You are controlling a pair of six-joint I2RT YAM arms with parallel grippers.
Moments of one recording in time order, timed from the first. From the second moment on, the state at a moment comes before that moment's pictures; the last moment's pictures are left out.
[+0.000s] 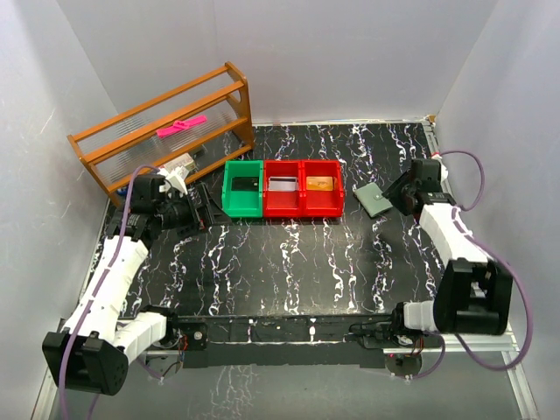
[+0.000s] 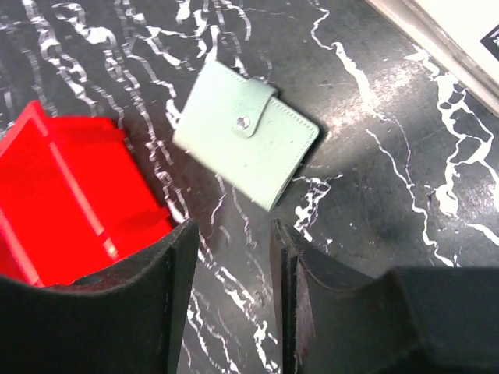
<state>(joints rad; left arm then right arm) -0.13 1.00 0.91 -0.73 0.54 -0.50 -0.09 1.38 0.90 -0.34 0.03 0.67</state>
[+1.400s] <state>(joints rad) -0.13 0.96 0.89 -0.74 0.52 -0.54 0.15 1.71 1.21 -0.41 -0.25 0.41</state>
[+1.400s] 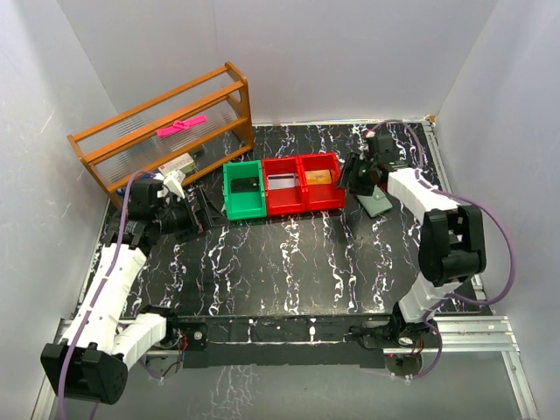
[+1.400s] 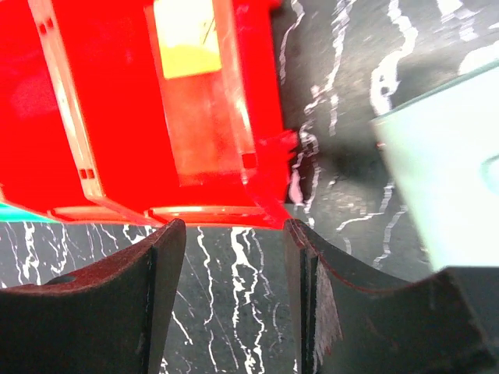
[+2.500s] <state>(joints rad) -0.13 0.83 0.76 -0.58 0.46 -0.77 -0.05 1.67 1.04 -0.45 -0.08 0.34</state>
